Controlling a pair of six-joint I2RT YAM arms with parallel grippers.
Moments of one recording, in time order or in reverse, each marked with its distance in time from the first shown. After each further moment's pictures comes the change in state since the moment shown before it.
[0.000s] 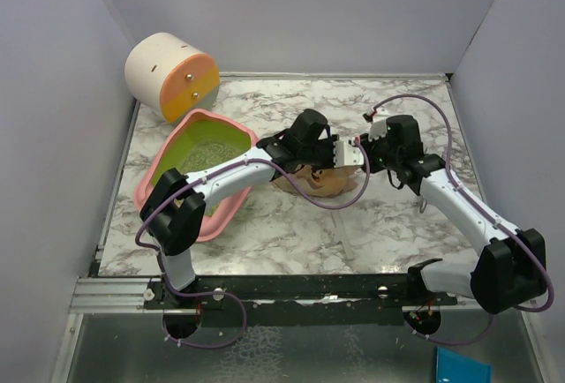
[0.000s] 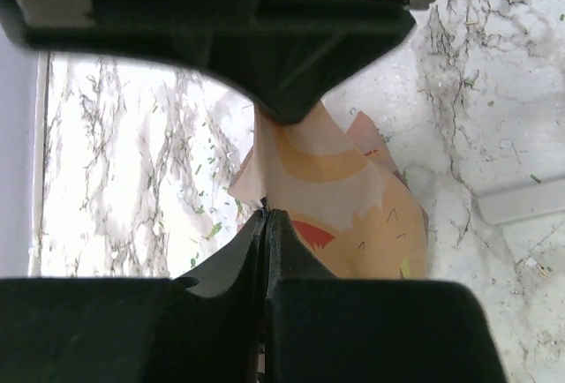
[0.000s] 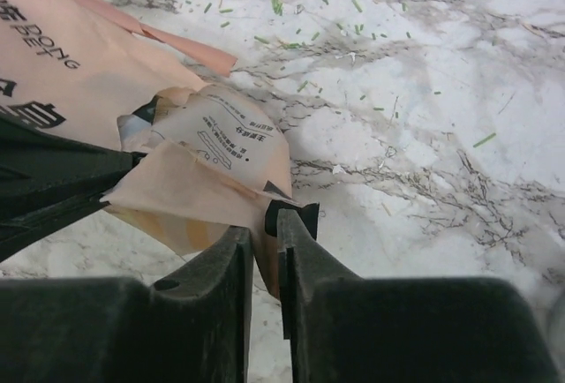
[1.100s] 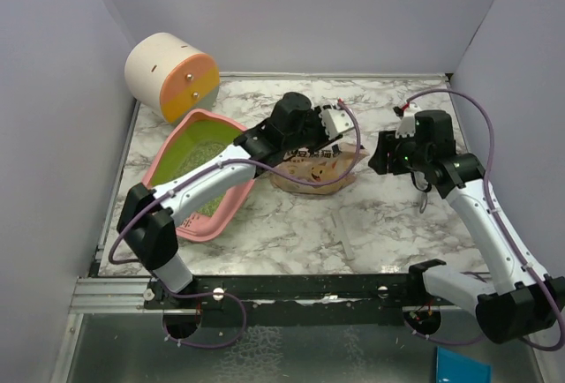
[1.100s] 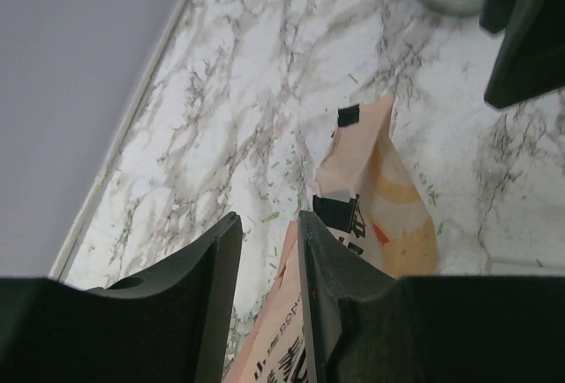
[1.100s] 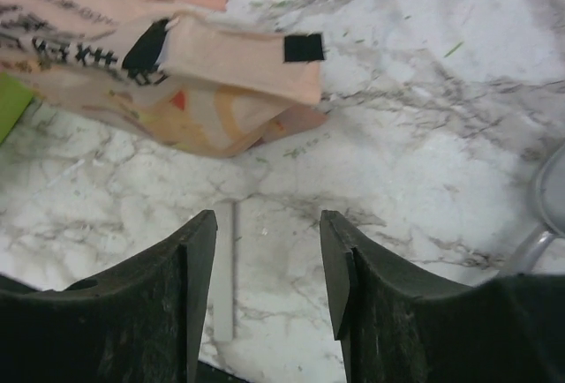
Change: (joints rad) left arm 0.014 -0.116 0.033 0.045 -0.151 -0.251; right arm -0.070 -0.194 0.173 -0.371 0.034 0.139
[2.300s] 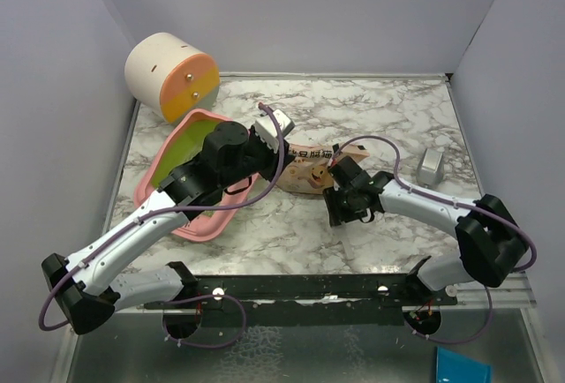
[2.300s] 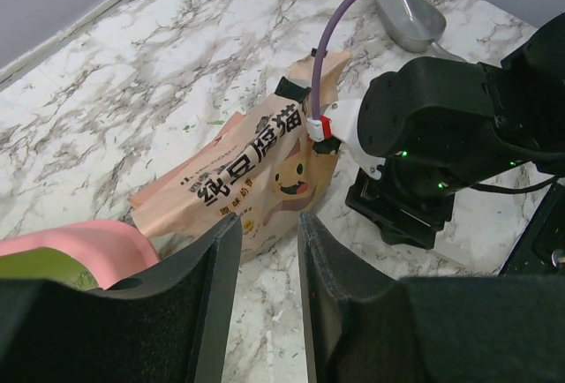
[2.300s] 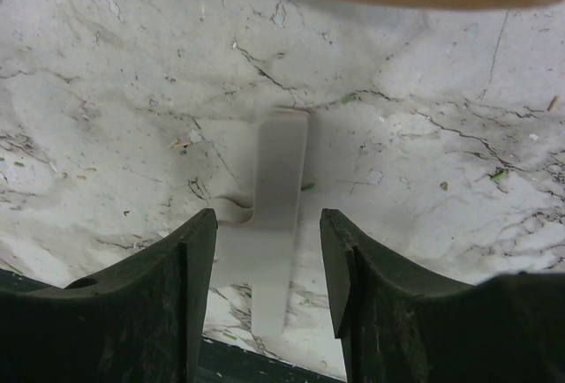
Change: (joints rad) left arm 0.000 -0.565 -0.284 -0.192 -0.151 -0.513; right arm 0.472 0.359 -0.262 0.102 0.139 0.273
